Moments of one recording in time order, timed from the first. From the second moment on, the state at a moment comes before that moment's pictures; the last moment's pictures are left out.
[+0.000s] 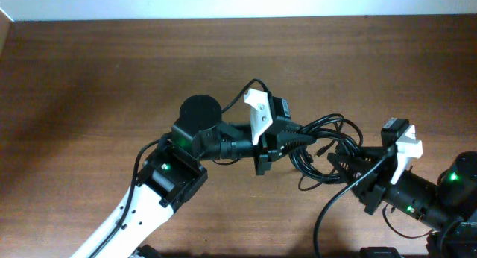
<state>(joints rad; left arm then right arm) -0.65 1.20 1.07 0.04 0.83 -0.14 -0.01 0.68 1.08 -0.83 -0.85 0.07</state>
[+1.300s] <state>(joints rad) -0.66 1.19 1.08 -0.17 0.80 -0.06 -0.01 0.69 1.06 -0.46 -1.04 0.12</state>
